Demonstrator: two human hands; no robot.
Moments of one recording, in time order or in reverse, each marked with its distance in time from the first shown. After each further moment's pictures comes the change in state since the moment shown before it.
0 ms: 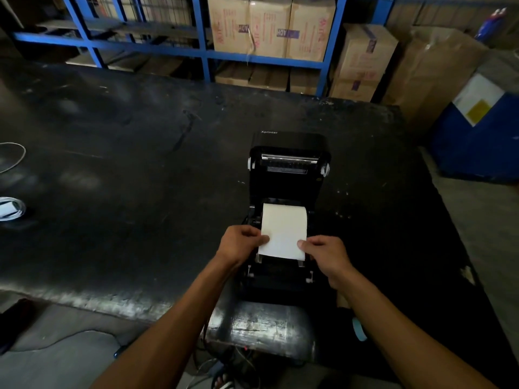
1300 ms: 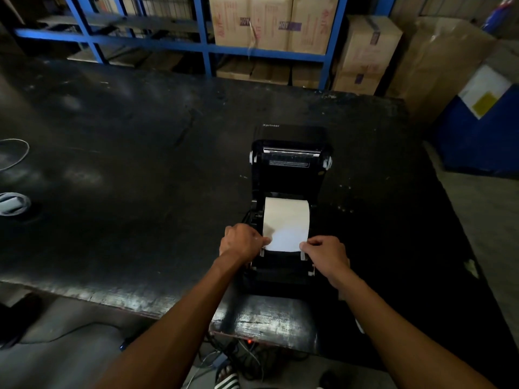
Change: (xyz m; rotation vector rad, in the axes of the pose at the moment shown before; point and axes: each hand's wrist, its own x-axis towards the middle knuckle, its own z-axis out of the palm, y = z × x) left_hand 0.001 -0.001 0.004 0.570 -0.008 -0.016; right_hand -0.004 0.009 0.002 -0.446 0.099 0.019
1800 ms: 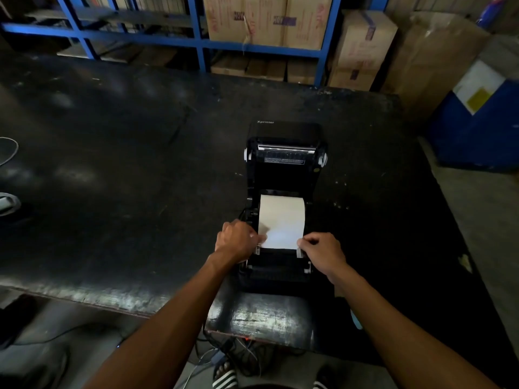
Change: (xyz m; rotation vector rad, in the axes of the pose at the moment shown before) left_hand 0.001 0.004 -0.005 0.139 -0.025 0.051; right_hand 0.004 0.003 -0.004 -0.006 -0.082 -0.063
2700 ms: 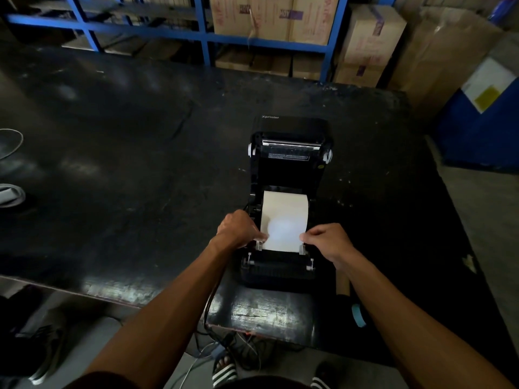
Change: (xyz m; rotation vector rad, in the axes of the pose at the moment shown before) left_hand 0.009 0.007 -0.016 -0.078 -0.114 -0.094; right_hand 0.015 -0.006 -0.012 0.093 -0.066 0.050
